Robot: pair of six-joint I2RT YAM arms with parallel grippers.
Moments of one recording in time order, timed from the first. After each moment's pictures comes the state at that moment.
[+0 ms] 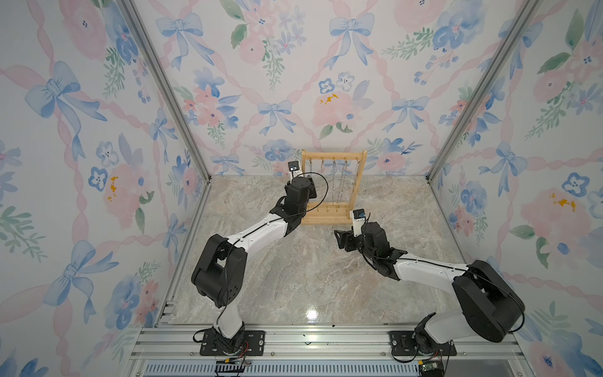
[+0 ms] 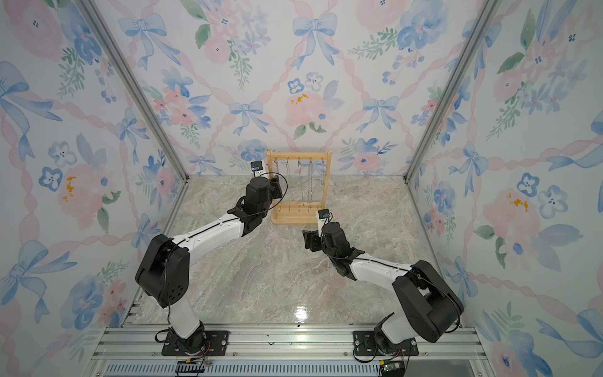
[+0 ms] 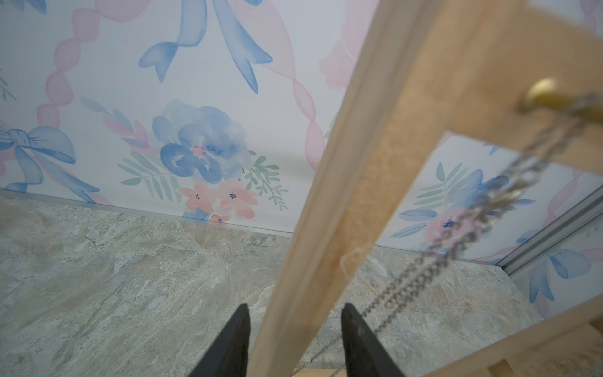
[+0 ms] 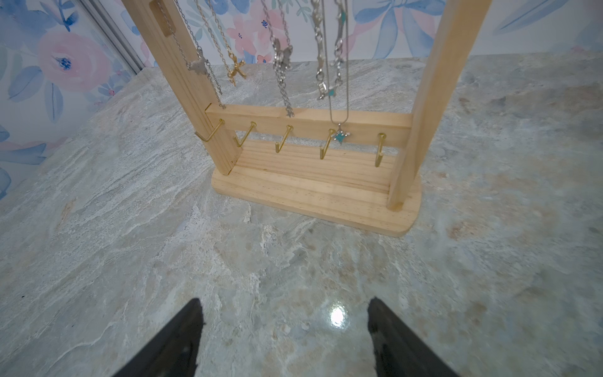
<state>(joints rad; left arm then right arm) -0.57 1.75 1.30 0.25 -0.46 -0.35 0.62 1.48 0.66 0.35 0.12 0.30</state>
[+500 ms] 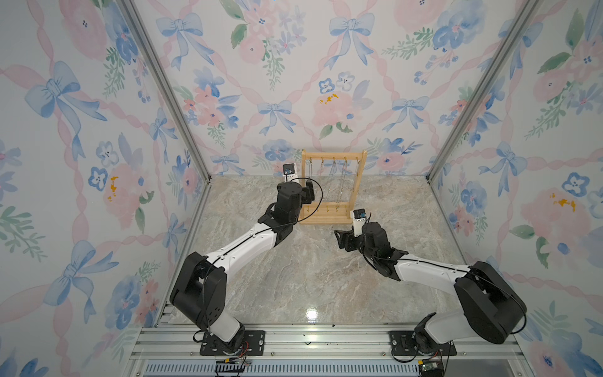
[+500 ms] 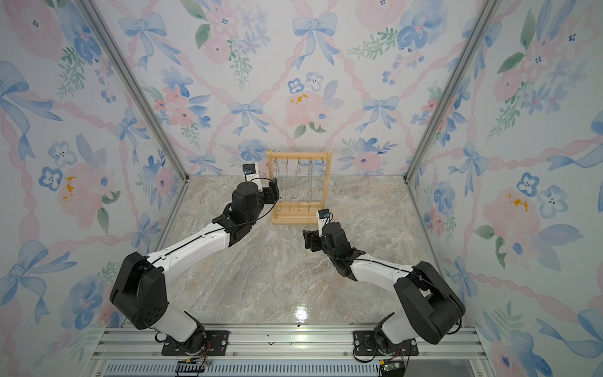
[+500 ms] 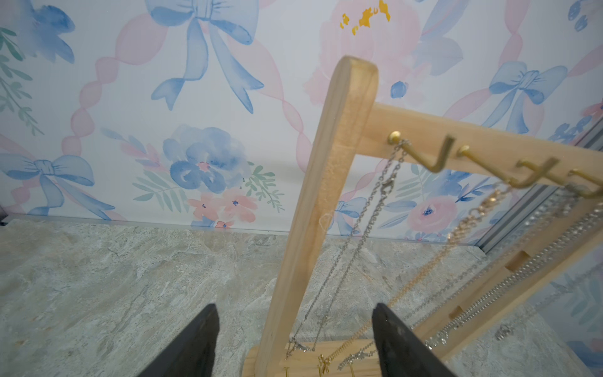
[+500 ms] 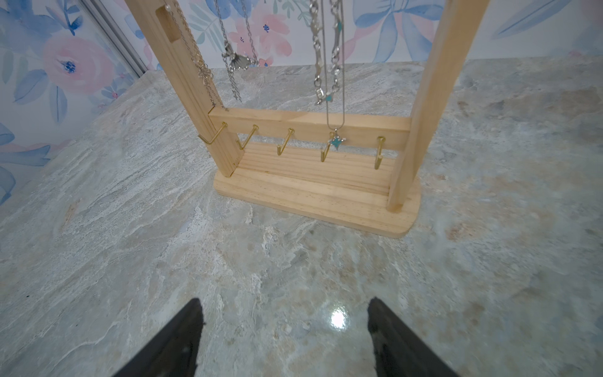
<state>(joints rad) -0.58 1.54 1.15 0.22 -0.43 -0.27 0.63 1.46 0.65 0.35 0.12 0.30</state>
